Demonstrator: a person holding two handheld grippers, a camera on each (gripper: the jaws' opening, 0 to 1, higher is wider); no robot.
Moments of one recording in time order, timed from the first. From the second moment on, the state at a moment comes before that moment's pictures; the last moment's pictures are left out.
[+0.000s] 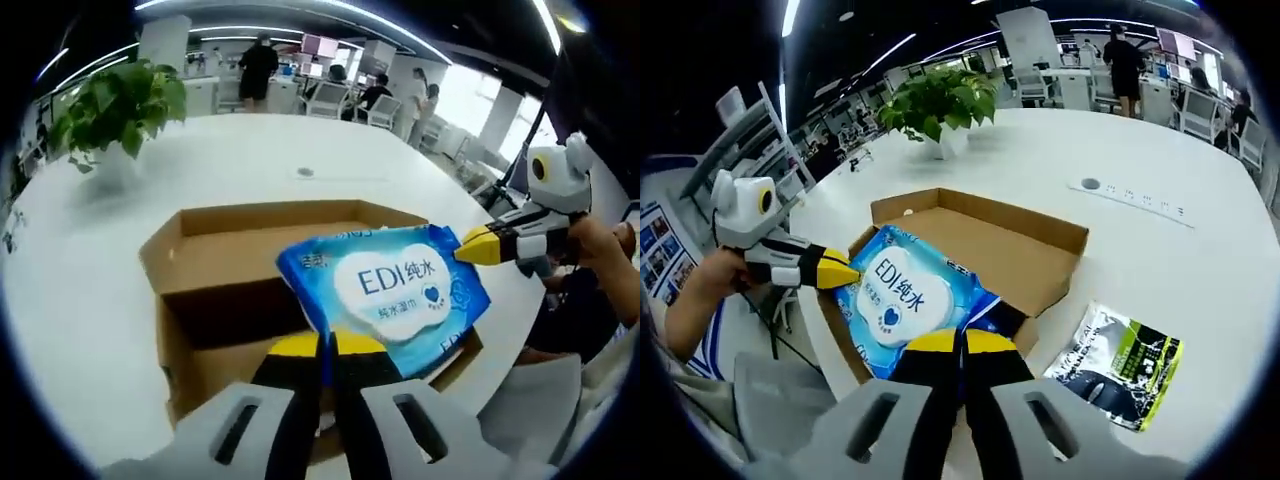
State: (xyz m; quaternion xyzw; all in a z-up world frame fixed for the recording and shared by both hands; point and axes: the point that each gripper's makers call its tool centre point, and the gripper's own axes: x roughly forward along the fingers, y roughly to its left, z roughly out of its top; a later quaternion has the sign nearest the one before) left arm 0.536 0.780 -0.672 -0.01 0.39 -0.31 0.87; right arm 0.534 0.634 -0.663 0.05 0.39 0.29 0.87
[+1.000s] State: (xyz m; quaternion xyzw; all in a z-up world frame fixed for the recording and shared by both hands) left arm 0.540 0.659 -0.661 -0.01 0.37 -0.37 0.86; right arm 0.531 0.513 -0.656 0.07 0.40 0.21 0.89
